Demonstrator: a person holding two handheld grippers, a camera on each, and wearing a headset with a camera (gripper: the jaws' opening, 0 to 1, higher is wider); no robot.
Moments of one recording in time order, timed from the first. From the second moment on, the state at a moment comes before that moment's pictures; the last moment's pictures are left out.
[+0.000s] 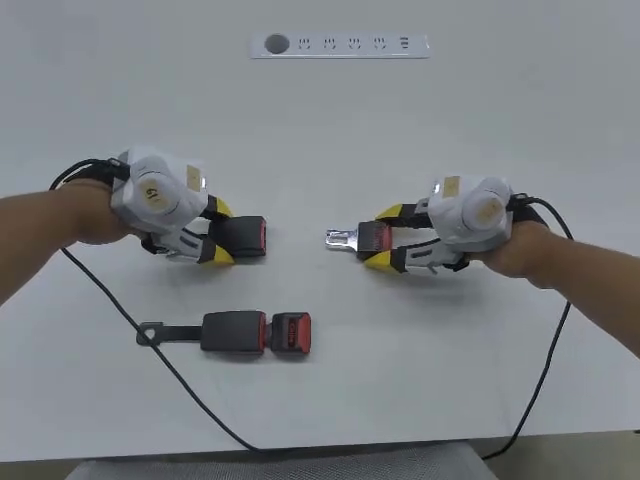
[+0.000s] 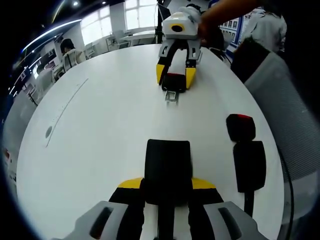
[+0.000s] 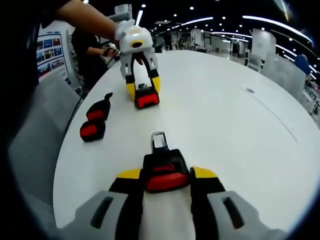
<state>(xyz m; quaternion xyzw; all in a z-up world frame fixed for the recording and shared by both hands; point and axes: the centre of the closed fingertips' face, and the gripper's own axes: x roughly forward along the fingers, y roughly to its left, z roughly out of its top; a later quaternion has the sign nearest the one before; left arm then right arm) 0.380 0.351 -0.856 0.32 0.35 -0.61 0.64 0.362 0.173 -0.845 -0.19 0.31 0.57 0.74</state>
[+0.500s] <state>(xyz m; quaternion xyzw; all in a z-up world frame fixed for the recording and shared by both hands) 0.380 0.350 -0.856 0.32 0.35 -0.60 0.64 0.365 0.151 -0.848 -0.19 0.32 0.55 0.74</state>
